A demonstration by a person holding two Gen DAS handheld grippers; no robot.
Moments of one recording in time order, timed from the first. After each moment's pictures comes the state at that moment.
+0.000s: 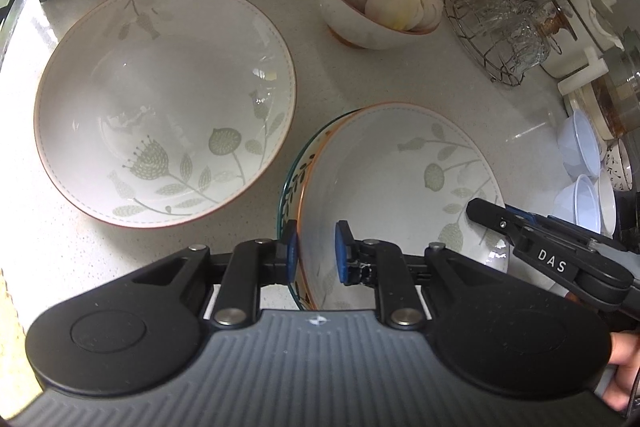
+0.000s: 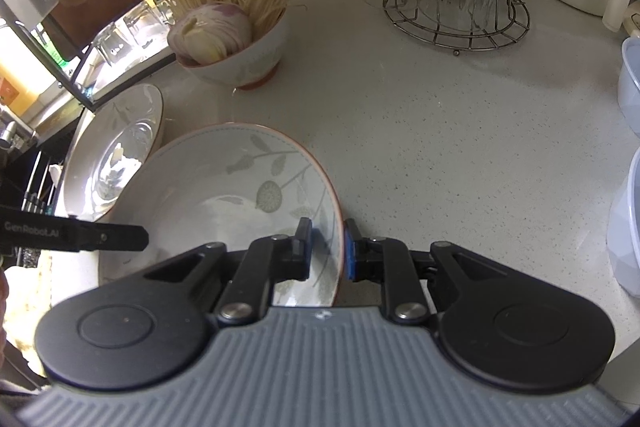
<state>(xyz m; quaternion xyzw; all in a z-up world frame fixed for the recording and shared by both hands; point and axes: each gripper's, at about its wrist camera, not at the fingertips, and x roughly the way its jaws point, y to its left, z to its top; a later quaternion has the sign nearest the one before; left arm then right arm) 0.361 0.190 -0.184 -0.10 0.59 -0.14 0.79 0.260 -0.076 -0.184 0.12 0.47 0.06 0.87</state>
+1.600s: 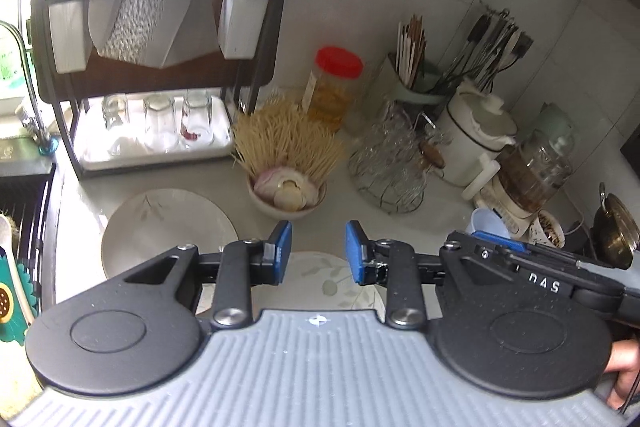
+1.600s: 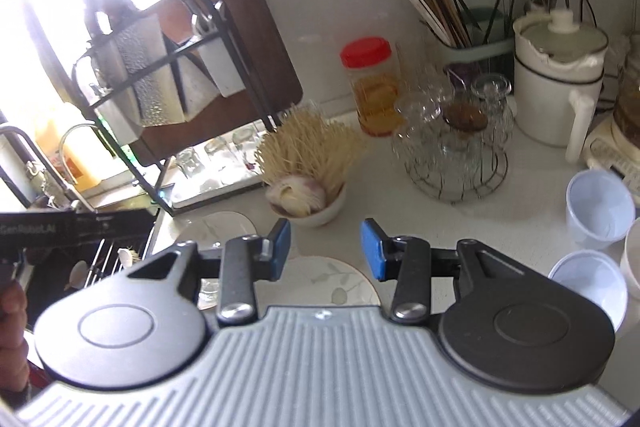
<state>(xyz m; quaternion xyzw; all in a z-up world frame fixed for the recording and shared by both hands) 0.279 0.195 0.015 -0.10 0.39 -0.17 0.90 0.198 -0.078 -0.021 0.12 0.32 0.08 0.94</state>
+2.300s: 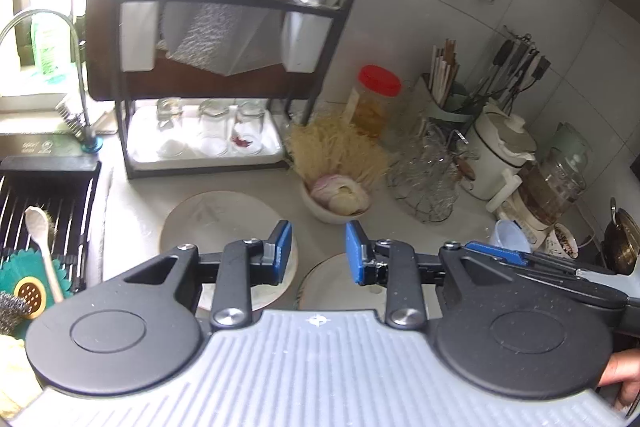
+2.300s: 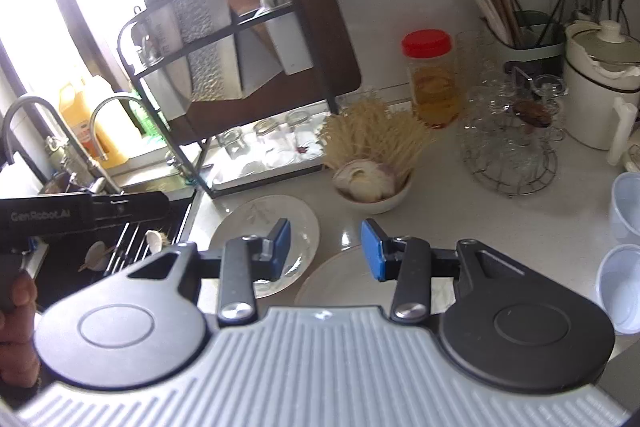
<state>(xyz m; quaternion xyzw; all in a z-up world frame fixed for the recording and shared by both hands) 0.260 0.269 0.010 -0.11 0.37 -0.14 0.91 0.197 -0.001 -0.025 0.10 0.33 0.11 0.93</state>
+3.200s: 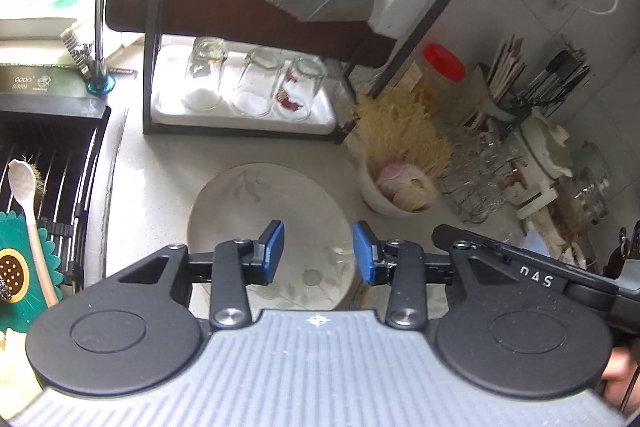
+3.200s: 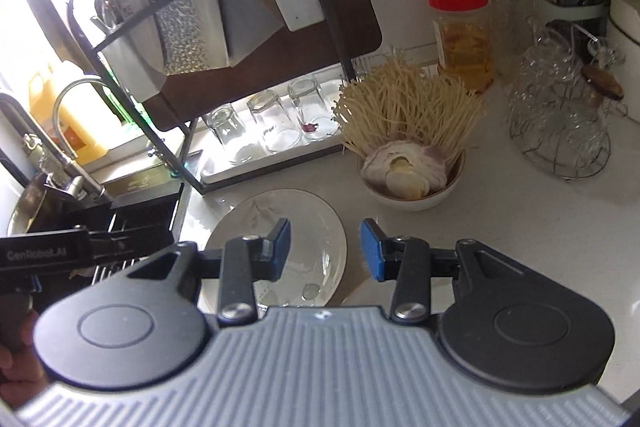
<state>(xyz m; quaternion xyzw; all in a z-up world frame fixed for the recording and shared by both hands) 0.346 0.333 -0.069 -0.17 0.44 -0.12 0.87 0.290 0.049 -0.077 0.13 0.39 0.09 0.91</state>
